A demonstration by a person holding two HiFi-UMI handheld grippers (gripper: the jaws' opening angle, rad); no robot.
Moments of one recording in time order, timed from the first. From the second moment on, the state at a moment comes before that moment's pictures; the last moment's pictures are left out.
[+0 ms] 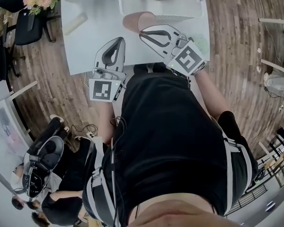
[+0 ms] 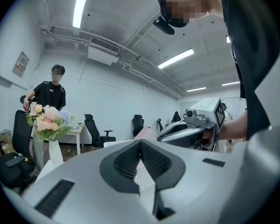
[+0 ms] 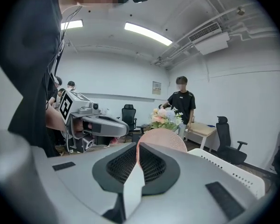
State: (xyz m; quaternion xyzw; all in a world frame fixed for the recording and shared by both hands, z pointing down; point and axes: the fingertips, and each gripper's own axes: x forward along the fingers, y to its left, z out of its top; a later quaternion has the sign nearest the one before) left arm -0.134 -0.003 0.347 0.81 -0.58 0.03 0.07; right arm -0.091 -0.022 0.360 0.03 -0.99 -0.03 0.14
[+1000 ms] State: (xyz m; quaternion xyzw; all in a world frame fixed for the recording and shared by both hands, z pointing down) left arm -0.205 0.088 0.379 0.70 -0.70 0.03 0.12; right arm -0.196 0.055 0.599 -0.17 -0.88 -0.13 0.43
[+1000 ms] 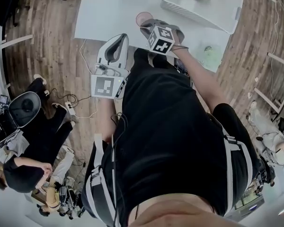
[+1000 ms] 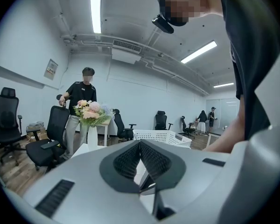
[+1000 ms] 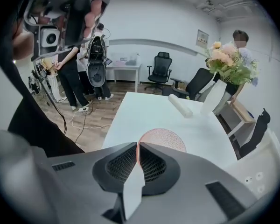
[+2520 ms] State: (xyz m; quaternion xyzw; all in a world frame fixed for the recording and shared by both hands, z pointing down) left arm -0.192 0.062 0.373 0.74 -0.66 0.03 0.11; right arm -0.153 0.028 0.455 -0.05 -0.98 0.04 0.18
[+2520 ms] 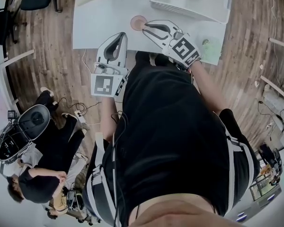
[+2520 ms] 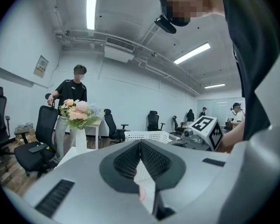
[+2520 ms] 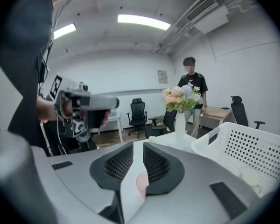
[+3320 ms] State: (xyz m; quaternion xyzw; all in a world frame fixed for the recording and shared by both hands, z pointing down) left arm -0.162 0.050 0.368 0.76 -0.64 0.04 0.10; right arm -0.080 0.006 0.380 0.05 -1.00 0.07 0.05
